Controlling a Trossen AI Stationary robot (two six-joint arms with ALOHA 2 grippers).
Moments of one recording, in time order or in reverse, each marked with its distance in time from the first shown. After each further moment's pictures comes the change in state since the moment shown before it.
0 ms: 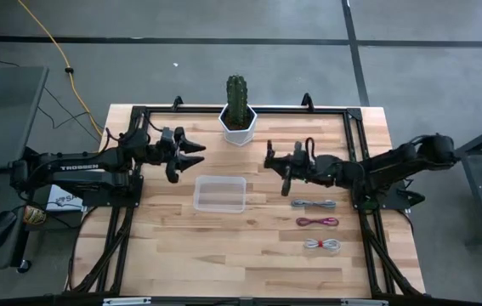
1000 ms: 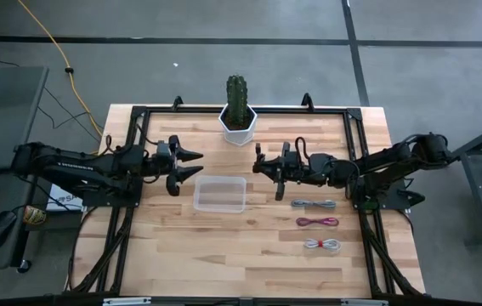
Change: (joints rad) left arm -0.316 -0.054 -0.001 -0.053 -0.436 0.124; right arm 0.024 0.071 0.140 -0.028 -0.099 0.002
